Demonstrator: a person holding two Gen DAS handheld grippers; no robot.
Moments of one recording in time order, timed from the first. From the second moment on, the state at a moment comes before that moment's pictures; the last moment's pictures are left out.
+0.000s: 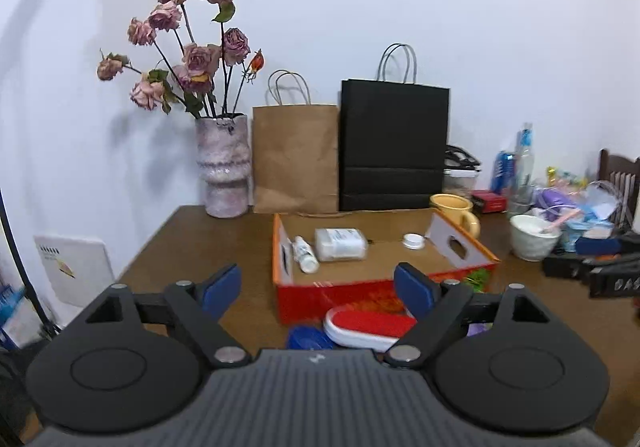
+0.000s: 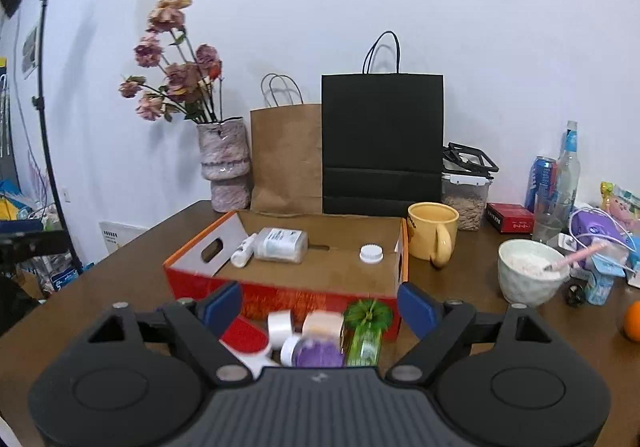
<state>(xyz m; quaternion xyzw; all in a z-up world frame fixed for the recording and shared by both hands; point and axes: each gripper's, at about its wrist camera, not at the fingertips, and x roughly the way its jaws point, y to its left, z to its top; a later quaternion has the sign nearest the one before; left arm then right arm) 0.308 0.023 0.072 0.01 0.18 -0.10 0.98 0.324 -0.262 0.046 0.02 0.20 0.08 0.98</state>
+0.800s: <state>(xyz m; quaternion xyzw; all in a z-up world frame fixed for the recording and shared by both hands) 0.095 0.049 -0.011 0.00 0.14 -0.09 0.99 0.093 -0.224 -0.032 0.02 0.14 0.06 0.99</state>
